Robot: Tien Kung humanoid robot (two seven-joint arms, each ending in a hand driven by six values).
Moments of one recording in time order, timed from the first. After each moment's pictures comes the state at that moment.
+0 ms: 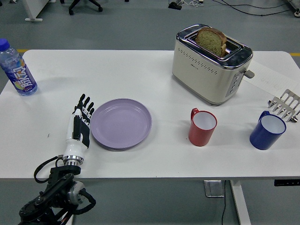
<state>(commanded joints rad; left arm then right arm) -0.28 0.00 -1.02 -0.93 0.67 0.20 -0.65 0.08 -0.08 1.05 0.18 -1.14 -0.08 -0.07</state>
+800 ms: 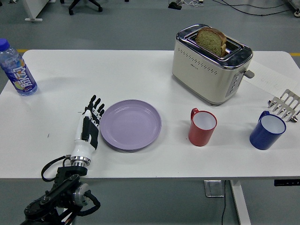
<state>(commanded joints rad) -0.30 0.00 -0.93 -0.93 0.63 0.20 -0.65 0.08 -0.08 1.05 0.18 -1.14 -0.08 -0.07</state>
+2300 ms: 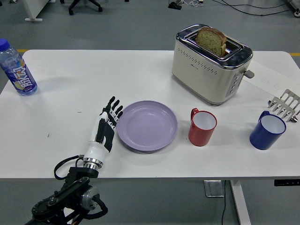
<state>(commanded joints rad) -0.33 0.00 -0.81 -0.96 0.60 0.18 -0.65 0.07 -0.08 1.05 0.18 -1.14 -0.08 -0.07</state>
